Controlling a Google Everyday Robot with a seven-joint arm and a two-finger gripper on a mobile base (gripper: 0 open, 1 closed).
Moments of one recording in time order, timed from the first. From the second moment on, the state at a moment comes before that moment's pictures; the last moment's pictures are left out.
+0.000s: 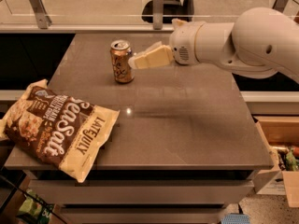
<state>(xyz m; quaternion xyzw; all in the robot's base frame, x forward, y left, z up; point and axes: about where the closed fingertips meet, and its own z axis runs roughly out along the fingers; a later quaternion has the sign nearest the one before) 0.617 -0.017 0.960 -0.39 0.70 0.21 0.56</state>
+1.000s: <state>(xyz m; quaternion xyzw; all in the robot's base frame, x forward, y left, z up) 0.658 0.060 0.930 -0.40 0.69 0.27 0.55</state>
